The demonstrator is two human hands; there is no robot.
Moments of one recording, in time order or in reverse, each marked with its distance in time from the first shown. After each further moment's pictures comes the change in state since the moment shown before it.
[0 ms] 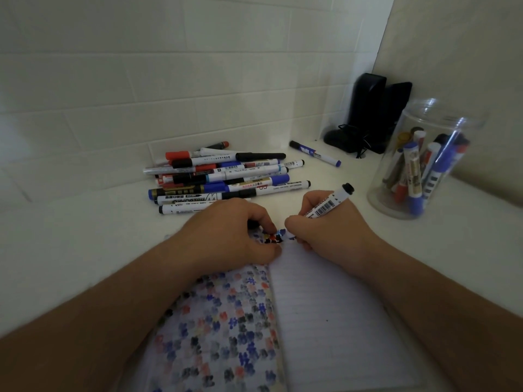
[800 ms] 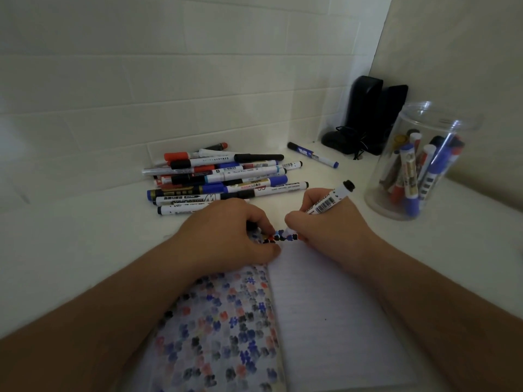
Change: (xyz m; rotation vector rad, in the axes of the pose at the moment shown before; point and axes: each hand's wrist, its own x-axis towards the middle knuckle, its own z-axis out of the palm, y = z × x) left_hand 0.000 -0.004 0.002 0.038 0.038 0.027; right_hand 0.002 -0.001 -0.001 -0.010 0.035 0.010
